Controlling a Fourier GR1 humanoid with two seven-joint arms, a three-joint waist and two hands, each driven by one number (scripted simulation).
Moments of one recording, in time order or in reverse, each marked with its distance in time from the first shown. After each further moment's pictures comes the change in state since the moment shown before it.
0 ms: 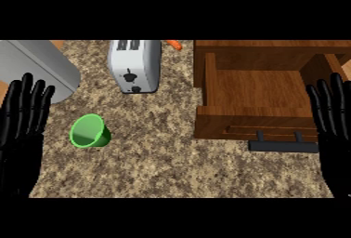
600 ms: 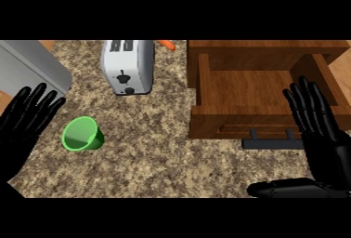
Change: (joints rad) left arm -0.004 0.222 0.147 0.256 0.592 -0.484 -0.017; right arm -0.005 -0.033 0.041 0.057 -0.002 0.062 0.043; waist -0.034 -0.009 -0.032
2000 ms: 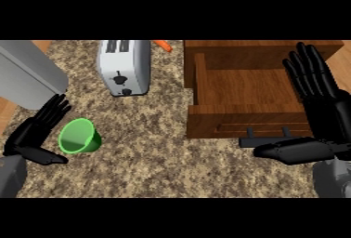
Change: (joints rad) left arm -0.385 0.132 0.079 1.254 -0.506 -0.194 -0.585; right arm -0.239 -0.049 -0.115 0.177 -0.067 0.067 0.055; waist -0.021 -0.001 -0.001
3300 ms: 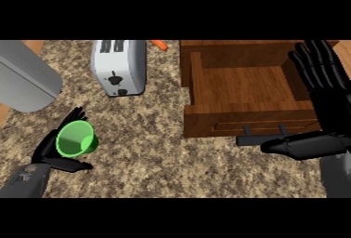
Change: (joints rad) left arm -0.083 -0.071 -0.086 0.331 -0.157 0.193 -0.333; right arm -0.051 -0.030 -0.034 0.007 -0.039 0.031 0.030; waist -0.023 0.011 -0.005
